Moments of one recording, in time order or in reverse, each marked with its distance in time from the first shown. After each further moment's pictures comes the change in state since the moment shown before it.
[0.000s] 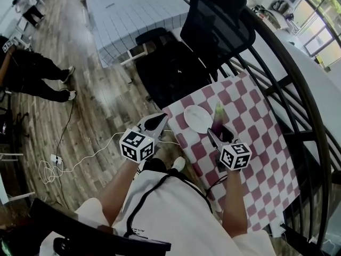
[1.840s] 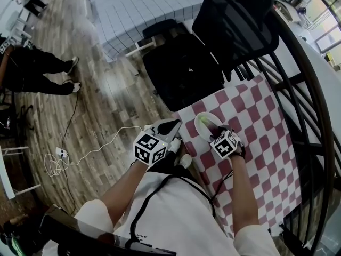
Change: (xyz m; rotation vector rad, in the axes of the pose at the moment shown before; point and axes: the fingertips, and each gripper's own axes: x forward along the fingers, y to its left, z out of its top) left arm 0.050 0.045 -0.036 -0.044 0.154 -0.044; right arm 0.117 -0.053 -0.106 -0.595 0.766 0.003
